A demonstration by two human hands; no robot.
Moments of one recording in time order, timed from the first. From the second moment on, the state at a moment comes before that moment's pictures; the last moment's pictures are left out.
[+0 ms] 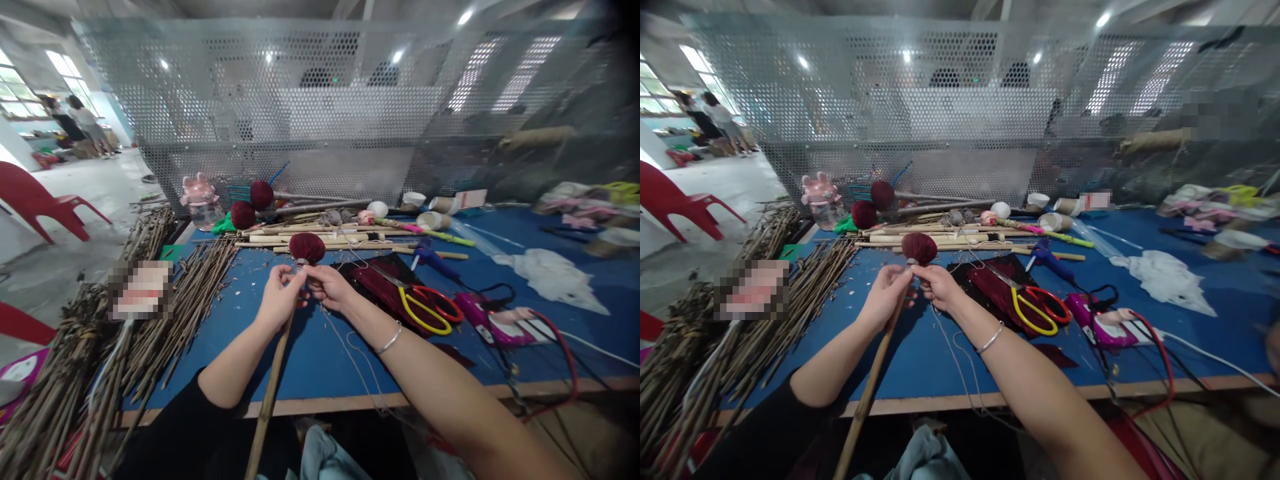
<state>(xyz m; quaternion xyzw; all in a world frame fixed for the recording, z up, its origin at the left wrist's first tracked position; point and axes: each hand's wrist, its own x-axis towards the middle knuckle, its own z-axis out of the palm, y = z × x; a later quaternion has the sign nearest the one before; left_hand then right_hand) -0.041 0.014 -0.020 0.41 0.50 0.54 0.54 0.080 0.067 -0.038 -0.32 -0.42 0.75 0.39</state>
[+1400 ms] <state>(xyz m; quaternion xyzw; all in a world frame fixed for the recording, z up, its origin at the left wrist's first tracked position) -0.049 0.017 -0.028 0.57 0.58 0.48 0.33 0.082 0.068 -0.042 -0.35 -0.50 0.70 0.38</state>
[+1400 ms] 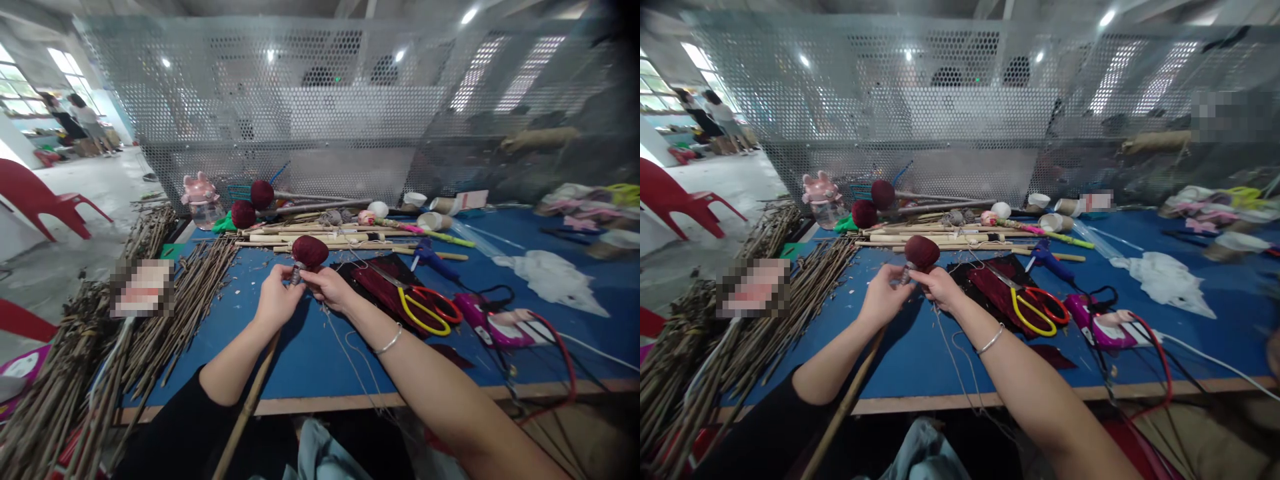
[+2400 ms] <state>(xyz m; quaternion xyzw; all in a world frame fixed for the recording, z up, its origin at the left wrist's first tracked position) -0.048 0.018 -0.018 0.36 0.48 0.45 0.66 0.089 0.073 -0.033 -0.33 -0.45 0.75 0.36</state>
